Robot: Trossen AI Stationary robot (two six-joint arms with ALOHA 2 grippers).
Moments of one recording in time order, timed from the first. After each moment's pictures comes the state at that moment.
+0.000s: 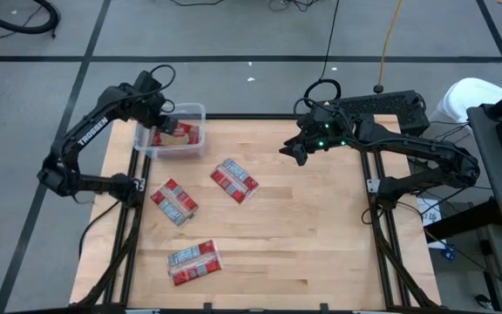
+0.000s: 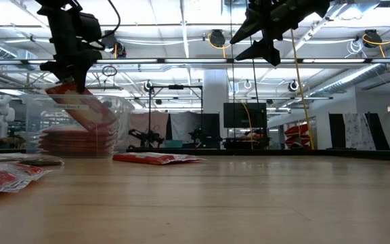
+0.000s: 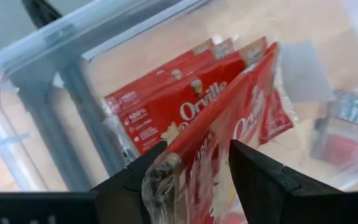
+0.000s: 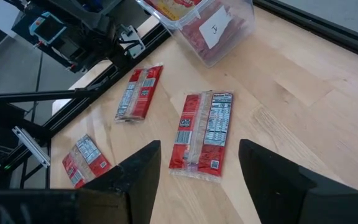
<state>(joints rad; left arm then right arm) 1.06 1.22 1.16 -1.16 0.05 -0.10 -0.38 1.22 1.02 -0.36 -0.26 0.47</state>
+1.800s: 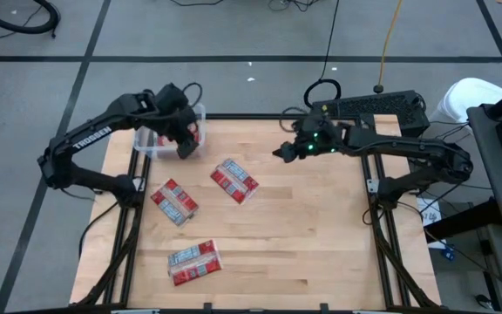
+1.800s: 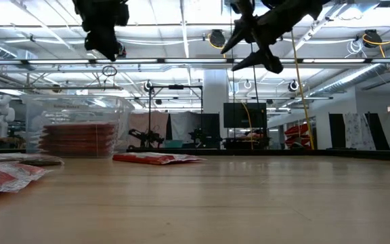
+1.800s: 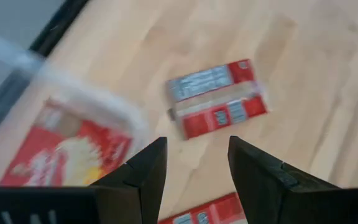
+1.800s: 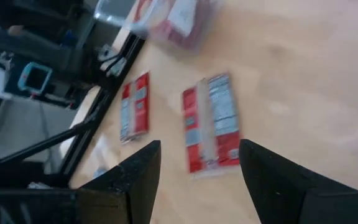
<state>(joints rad) 0.57 1.26 1.36 -1.16 0.20 -0.01 -0.30 1.30 1.02 -0.33 -0.13 0.85</state>
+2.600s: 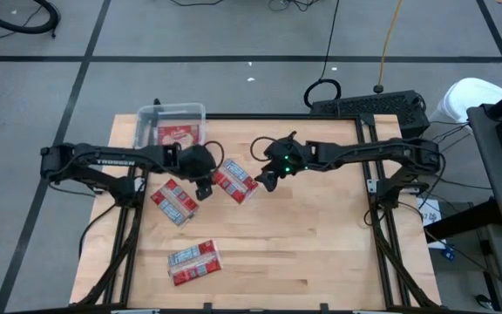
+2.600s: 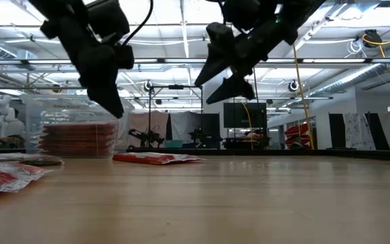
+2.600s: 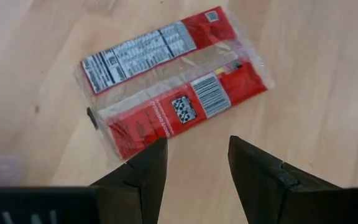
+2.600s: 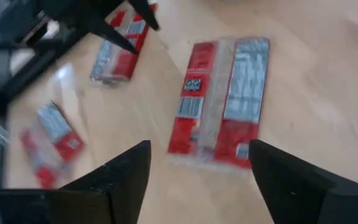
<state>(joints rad) 0.21 1.26 0.75 -0.47 0.06 -0.18 -0.17 1.59 1.02 -0.13 -0.13 0.56</state>
